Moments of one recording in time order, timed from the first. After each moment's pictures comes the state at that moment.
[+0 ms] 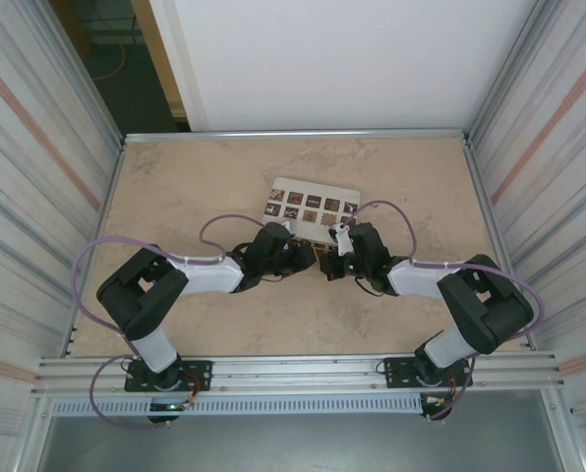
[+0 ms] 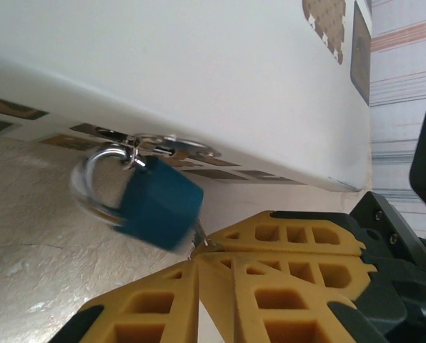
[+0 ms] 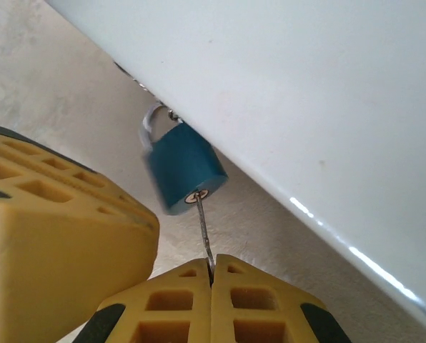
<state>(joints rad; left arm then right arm) -0.81 1.70 0.77 0.31 0.20 -1.03 0.58 1.51 0.53 0.27 -0.32 0.38</state>
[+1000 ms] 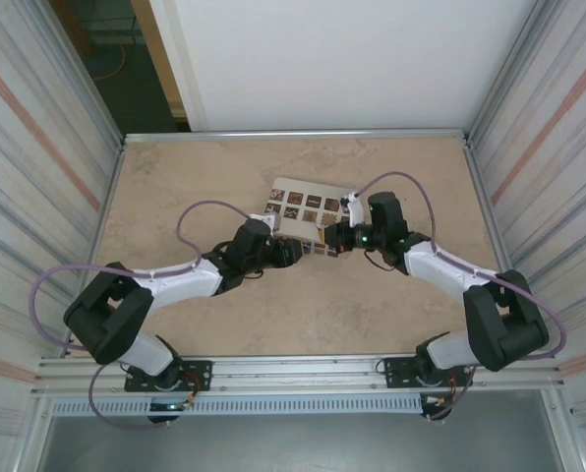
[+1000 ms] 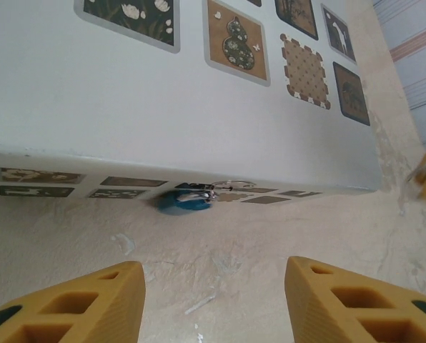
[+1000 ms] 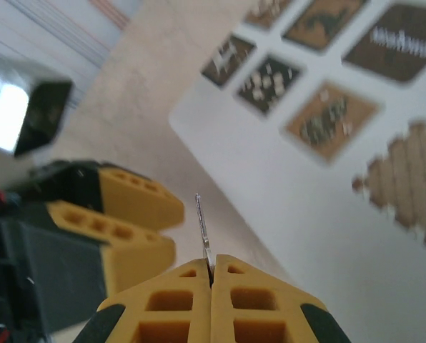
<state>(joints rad) -0.75 1.50 0.70 0.19 0.07 -0.71 0.42 1.41 0.74 0.08 -0.60 0.36</state>
